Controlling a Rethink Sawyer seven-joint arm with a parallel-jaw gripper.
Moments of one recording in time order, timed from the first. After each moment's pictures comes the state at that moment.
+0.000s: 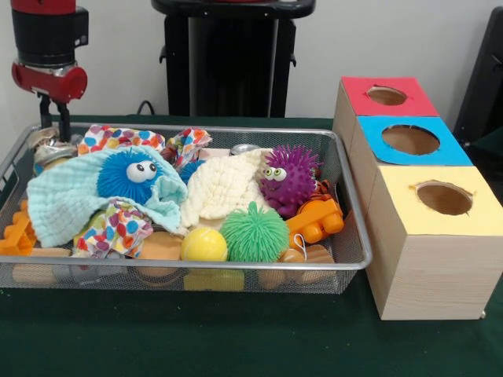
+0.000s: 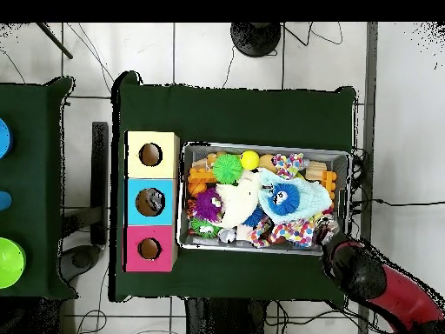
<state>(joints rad) -0.95 -0.65 0.13 1.89 -0.36 0.19 1.71</state>
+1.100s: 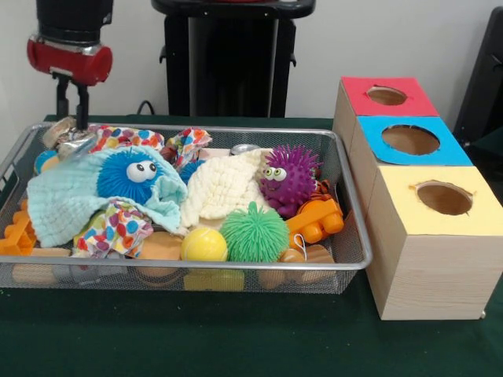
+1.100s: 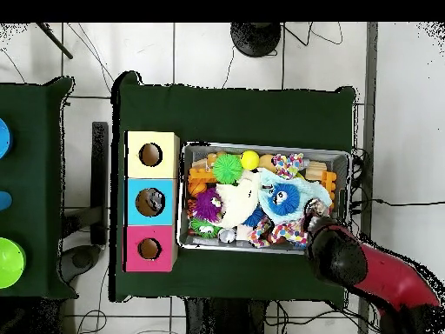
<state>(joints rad) -0.74 -0.79 0.10 1.88 -0.35 0.26 1.71</state>
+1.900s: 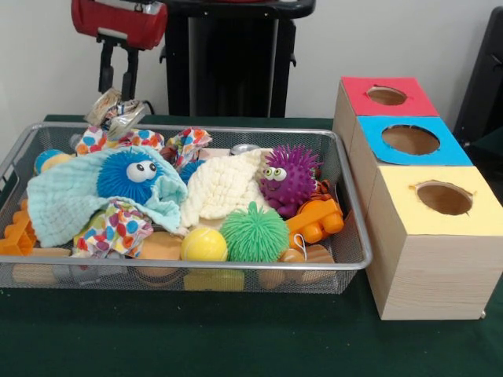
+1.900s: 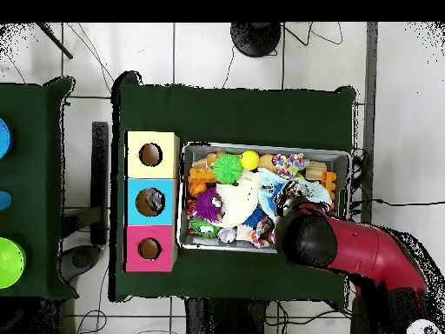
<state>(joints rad) -0.57 -0.91 0.10 1.81 -0.36 0.45 1.71</state>
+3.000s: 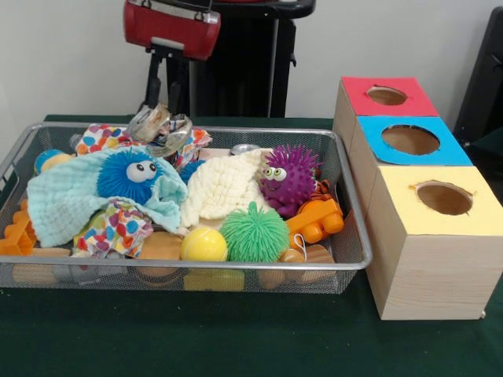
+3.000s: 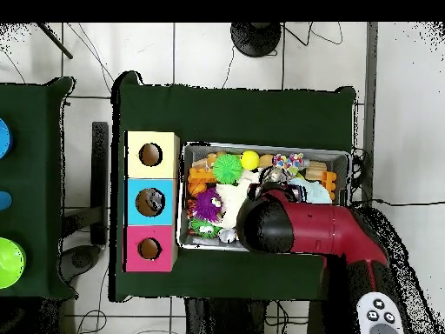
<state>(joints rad) -0.42 -0.88 0.08 1.75 -0.41 0.45 1.71</state>
